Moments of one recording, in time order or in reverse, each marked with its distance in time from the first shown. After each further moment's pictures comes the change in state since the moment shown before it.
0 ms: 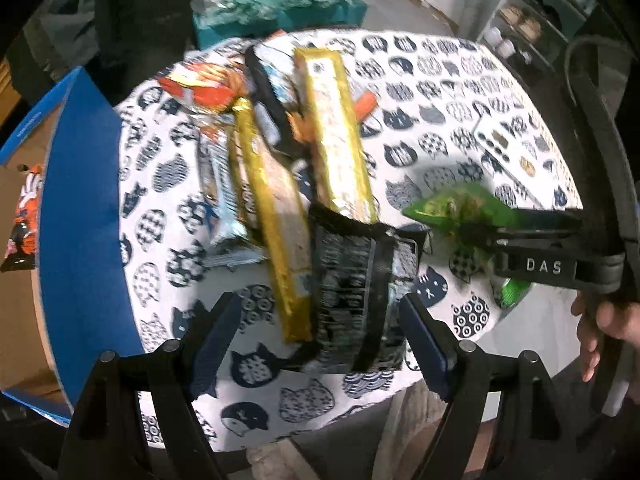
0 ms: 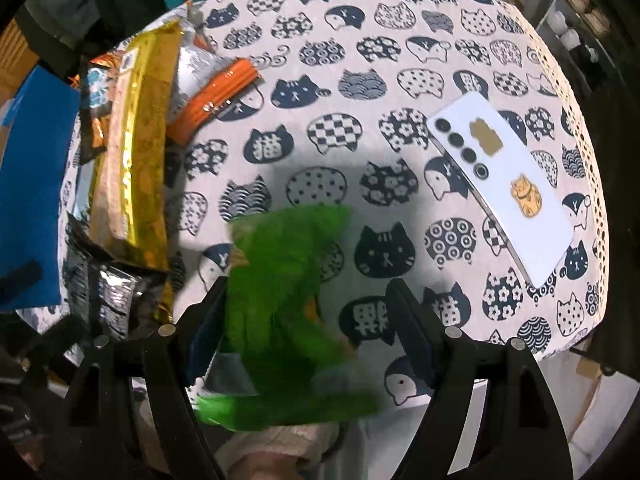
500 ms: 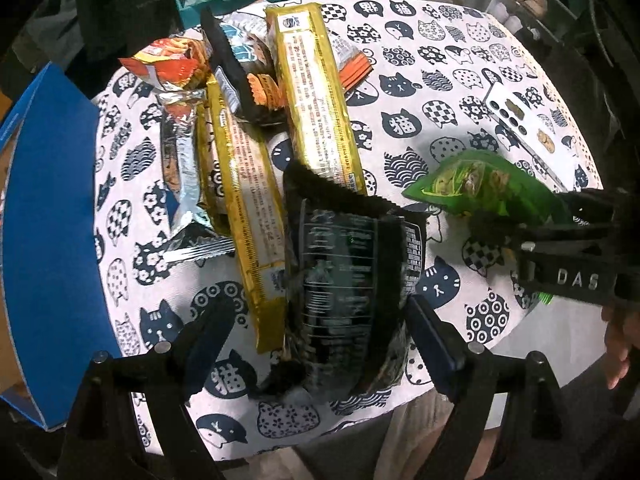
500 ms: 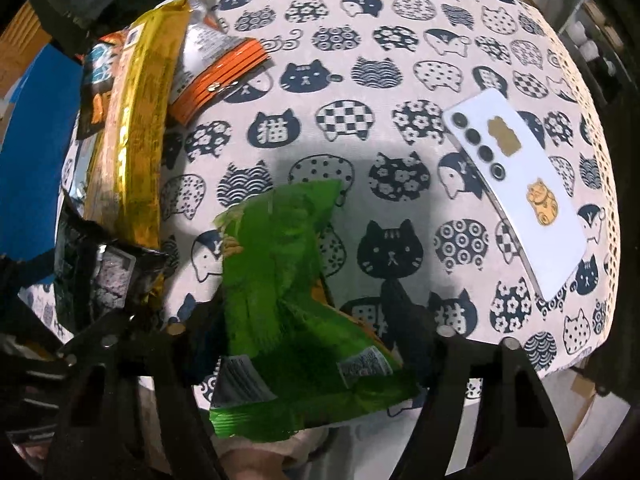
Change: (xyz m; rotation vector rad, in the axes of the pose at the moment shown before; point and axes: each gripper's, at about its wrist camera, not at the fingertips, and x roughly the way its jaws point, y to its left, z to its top) left arm 0.036 -0.019 0.002 0.017 0.059 0.031; right arm 0.015 0.001 -0.003 -0.085 0.024 0.041
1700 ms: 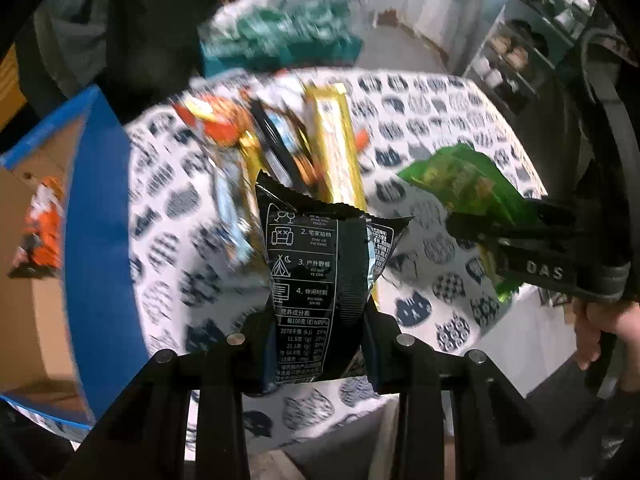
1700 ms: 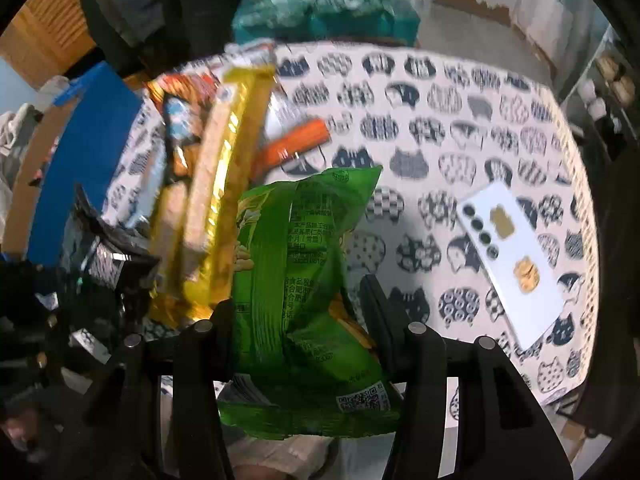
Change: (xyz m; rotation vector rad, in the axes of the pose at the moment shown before) left arm -0.073 0.039 -0.003 -0.042 -0.193 -0.072; right arm -0.073 0.027 0.025 -0.106 -0.204 0.024
